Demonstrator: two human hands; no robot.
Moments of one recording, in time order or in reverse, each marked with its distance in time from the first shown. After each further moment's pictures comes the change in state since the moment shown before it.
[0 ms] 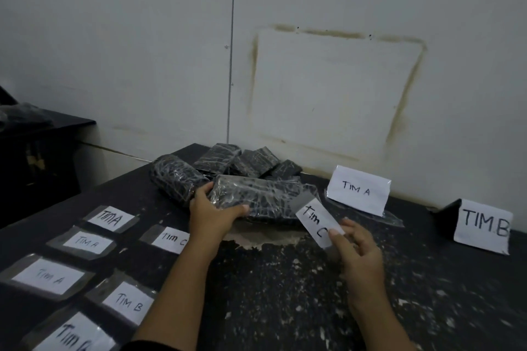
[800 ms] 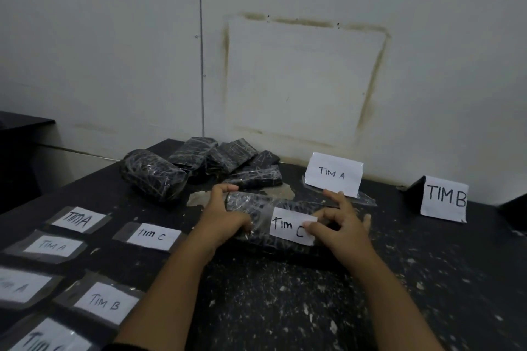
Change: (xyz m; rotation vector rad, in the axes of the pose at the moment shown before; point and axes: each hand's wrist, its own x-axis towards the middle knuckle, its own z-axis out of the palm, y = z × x) left_hand -0.030 0.005 0.021 0.123 -0.461 -0.028; right_hand 0.012 -0.012 -0.028 -0.646 -0.268 -0.156
